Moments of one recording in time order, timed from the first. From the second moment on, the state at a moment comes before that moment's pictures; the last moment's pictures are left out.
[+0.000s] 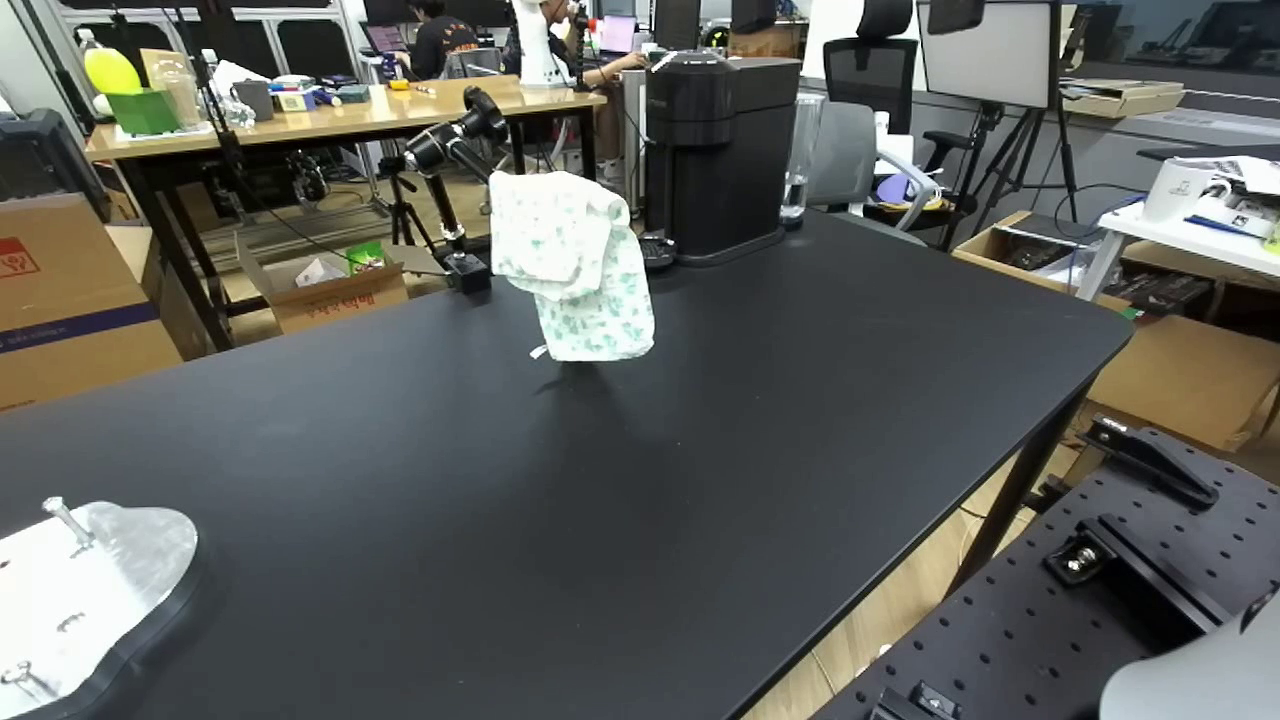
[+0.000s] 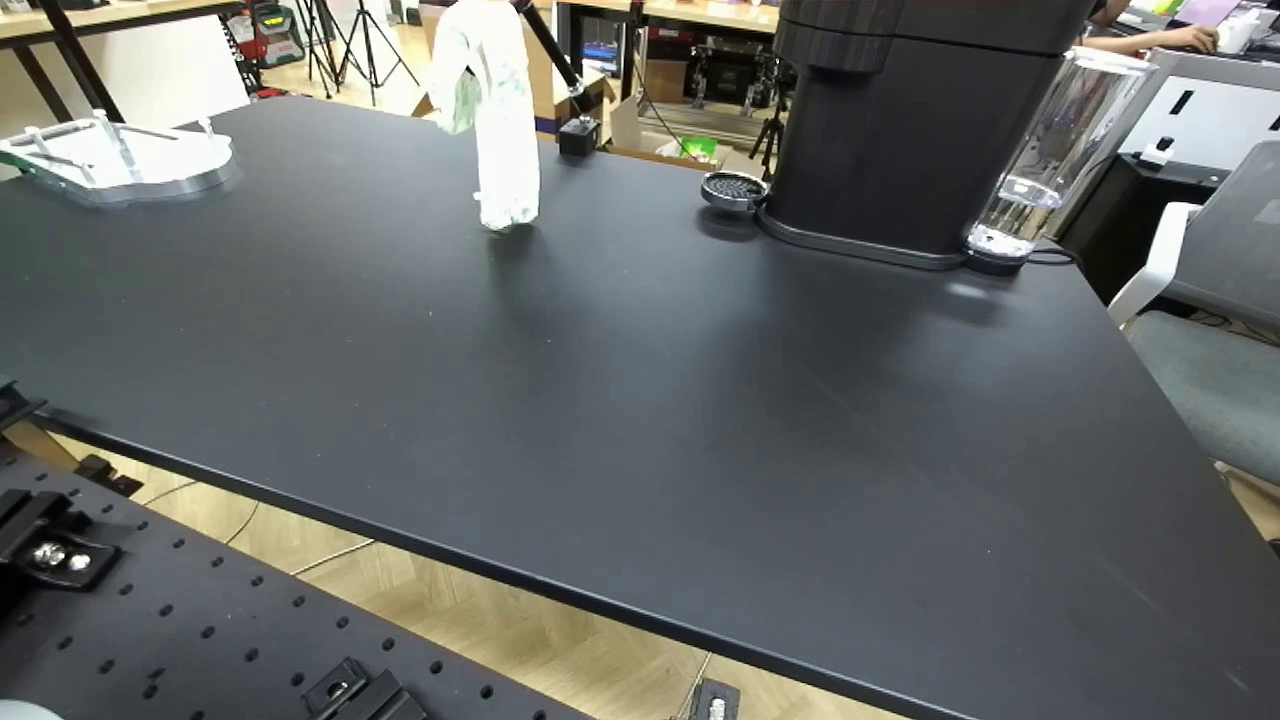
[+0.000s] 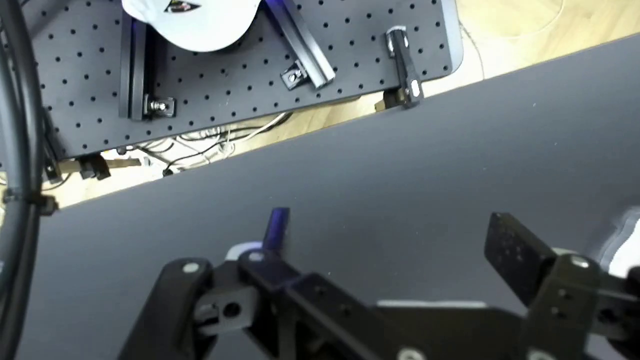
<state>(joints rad) 0.05 -0.79 0.20 -2.57 0.24 1.62 0.36</state>
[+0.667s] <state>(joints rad) 0.00 -0.45 0.18 -2.42 0.04 1.98 0.23</state>
